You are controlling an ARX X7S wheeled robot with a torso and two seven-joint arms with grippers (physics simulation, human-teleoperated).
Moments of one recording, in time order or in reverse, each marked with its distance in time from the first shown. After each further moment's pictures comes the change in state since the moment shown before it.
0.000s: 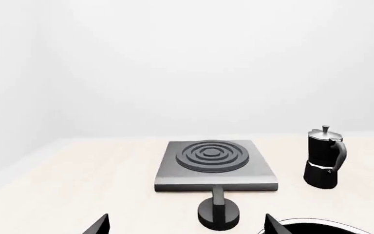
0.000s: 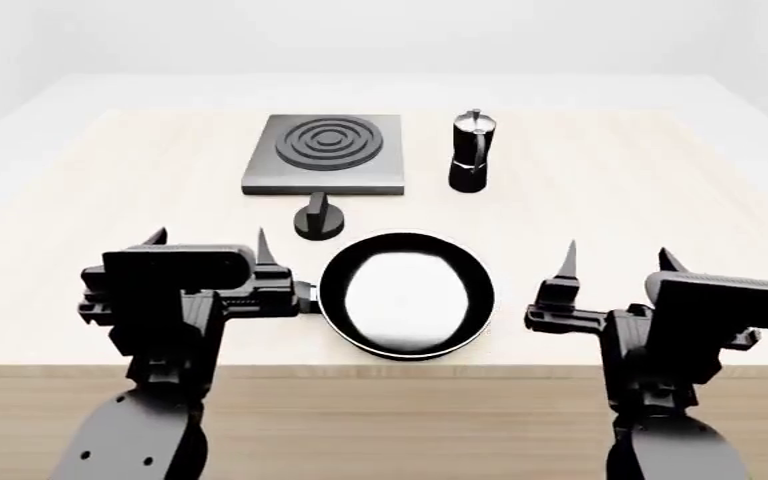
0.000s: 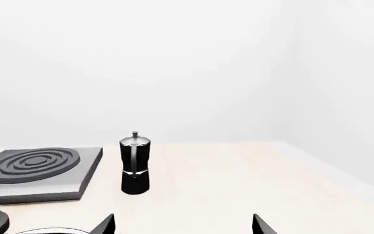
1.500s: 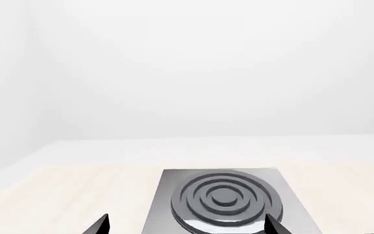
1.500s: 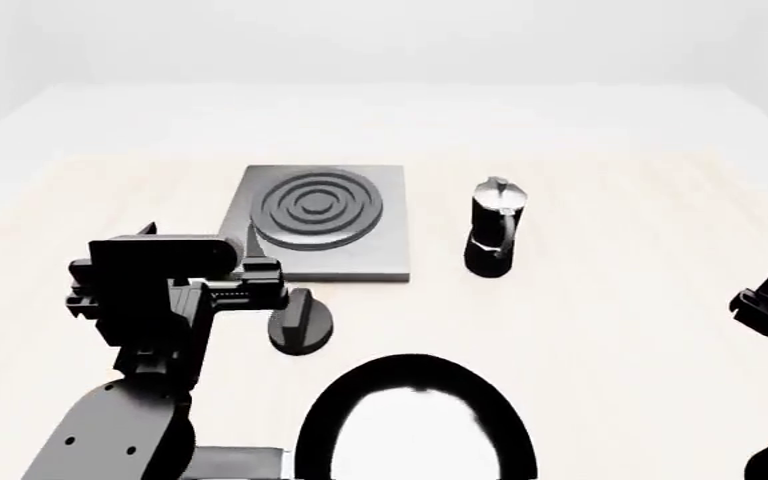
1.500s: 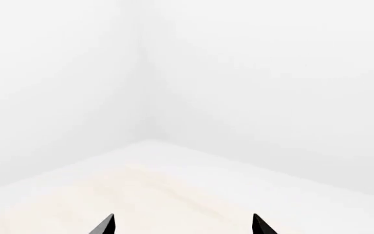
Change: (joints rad) left arm -0.036 -0.065 -0.004 -0.001 -0.094 -0.043 -0.058; right arm 0.044 0.044 0.376 -0.080 -0.001 0.153 0.252
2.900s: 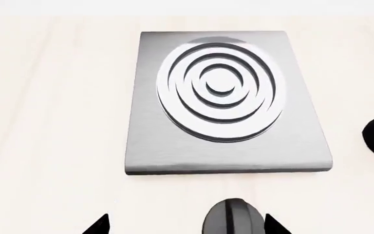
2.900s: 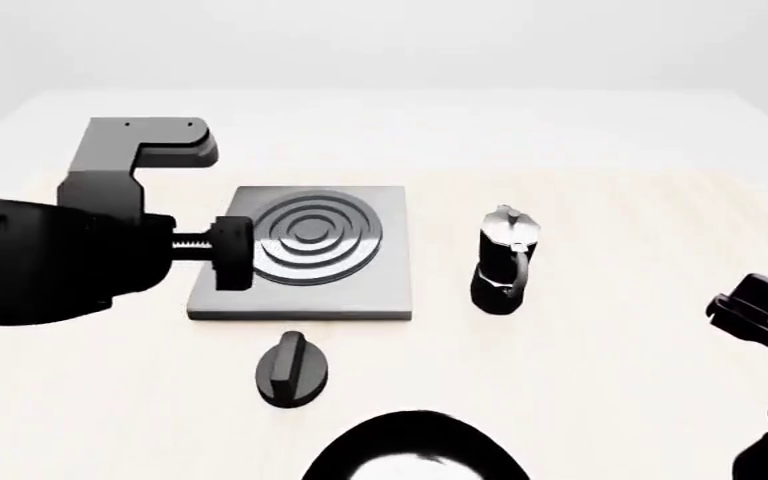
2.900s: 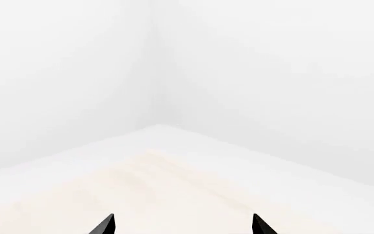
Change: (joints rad) left arm -0.784 -0.436 0.273 -0.728 -1.924 -0.523 -1.241; right arm -0.001 0.026 -0.031 0.042 0.046 0.031 0.005
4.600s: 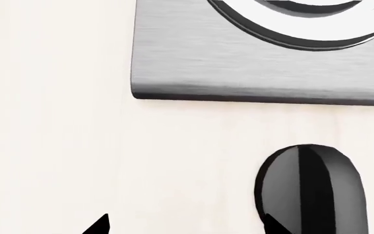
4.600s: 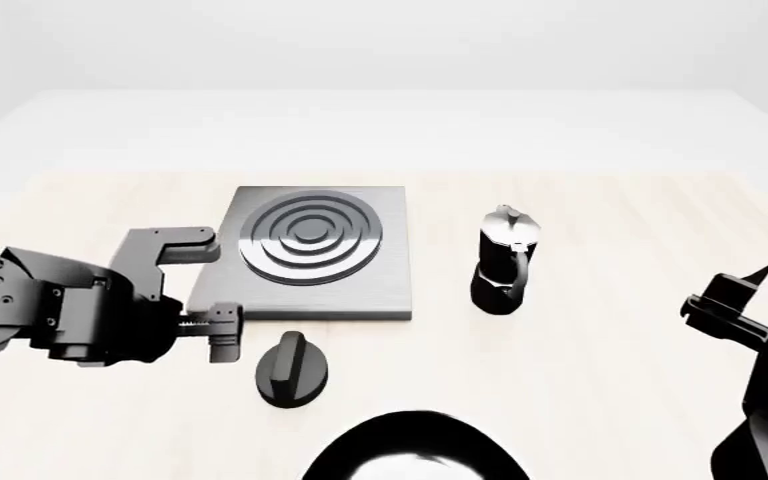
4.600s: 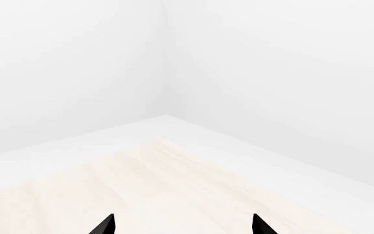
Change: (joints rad) left arm 0.061 -0.040 0.252 -0.330 0.500 0.057 0.656; right arm 0.010 0.024 -0.073 0.049 0.010 0.007 0.032
